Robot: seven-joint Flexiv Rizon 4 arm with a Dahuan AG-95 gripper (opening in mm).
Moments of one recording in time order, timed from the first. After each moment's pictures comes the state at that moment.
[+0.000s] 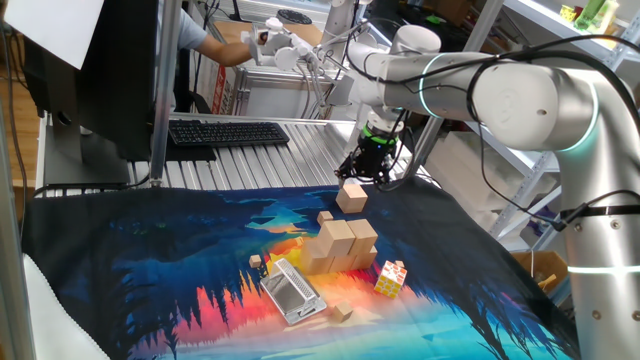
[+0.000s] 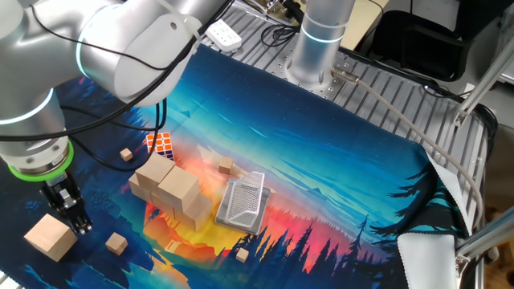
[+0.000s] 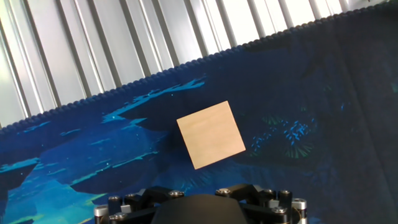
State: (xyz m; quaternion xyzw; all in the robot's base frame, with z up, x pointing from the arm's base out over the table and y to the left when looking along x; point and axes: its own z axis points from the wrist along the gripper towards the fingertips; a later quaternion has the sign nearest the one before) arm 0.780 -0.183 0.091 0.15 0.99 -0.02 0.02
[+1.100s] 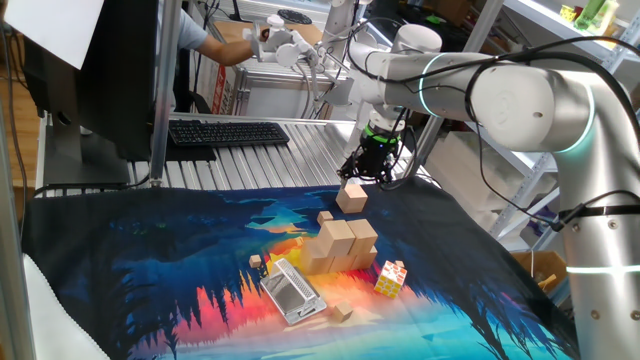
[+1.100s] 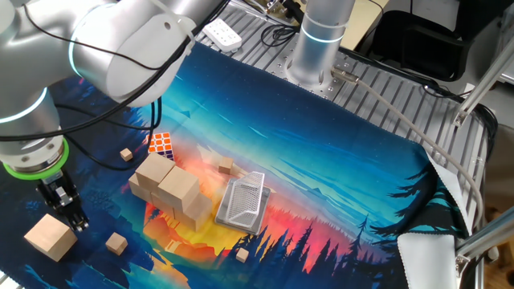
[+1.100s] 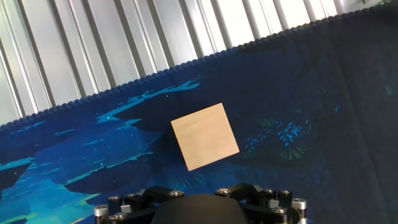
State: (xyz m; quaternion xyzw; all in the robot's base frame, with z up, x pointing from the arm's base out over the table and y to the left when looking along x) arm 0.778 -0.193 0.092 0.14 0.99 -0.02 0.02
